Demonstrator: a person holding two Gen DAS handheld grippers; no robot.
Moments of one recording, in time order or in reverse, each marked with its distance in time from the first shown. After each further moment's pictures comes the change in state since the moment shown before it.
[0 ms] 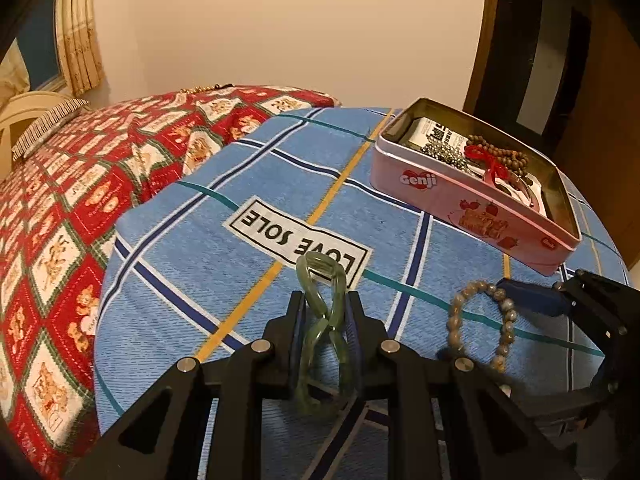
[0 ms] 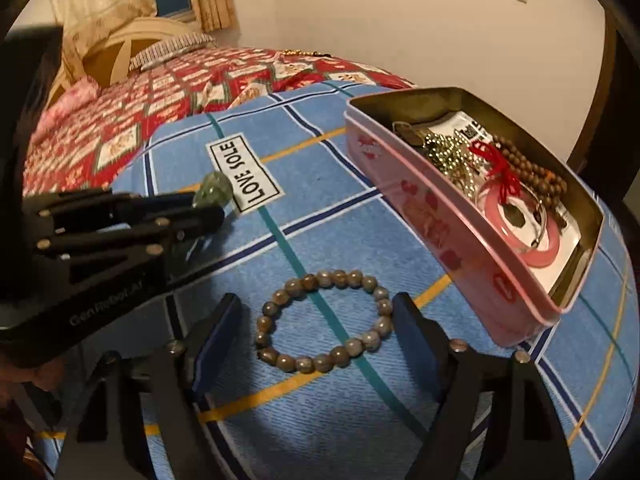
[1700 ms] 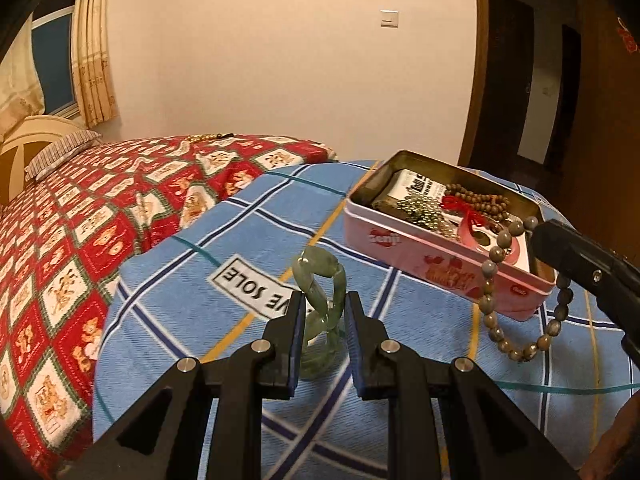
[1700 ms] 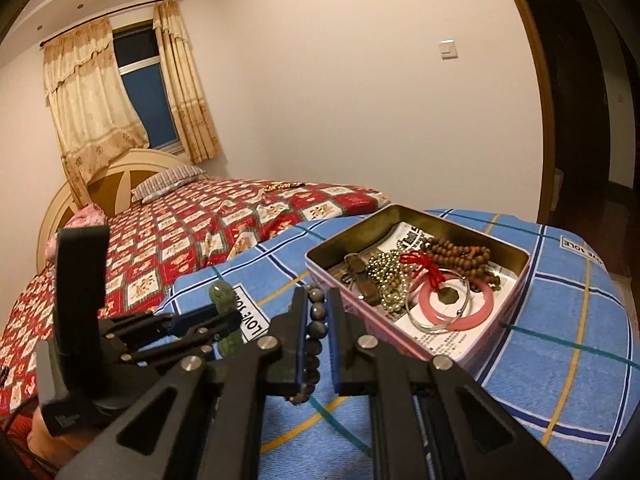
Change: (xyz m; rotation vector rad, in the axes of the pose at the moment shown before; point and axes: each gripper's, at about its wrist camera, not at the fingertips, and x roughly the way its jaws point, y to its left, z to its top) left arm -0.019 -0.031 0.010 0.003 -0.172 0.023; right arm -0.084 -0.033 0.001 0.221 -0.456 0.035
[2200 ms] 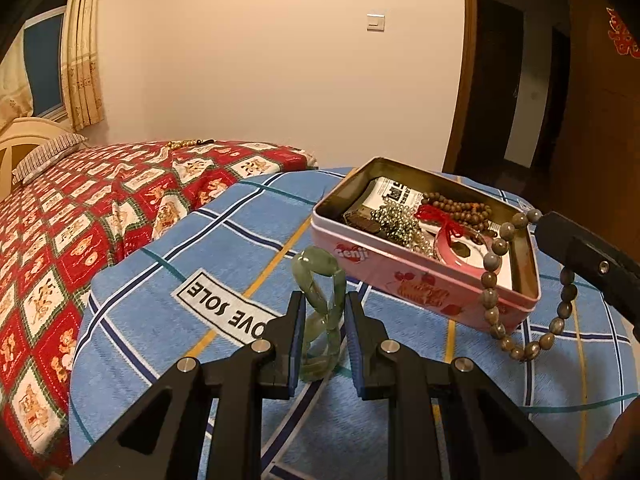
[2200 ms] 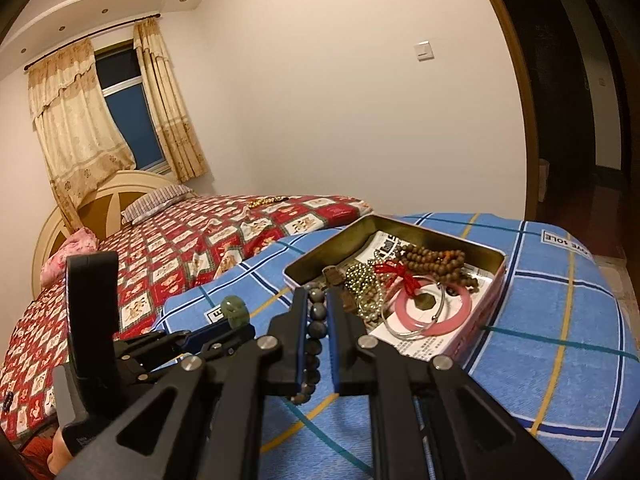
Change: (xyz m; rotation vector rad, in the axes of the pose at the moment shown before) left arm 0.008 -0.016 0.009 -0.002 -0.023 -0.052; right arm -0.011 -0.018 0.007 0.069 -0.037 -0.029
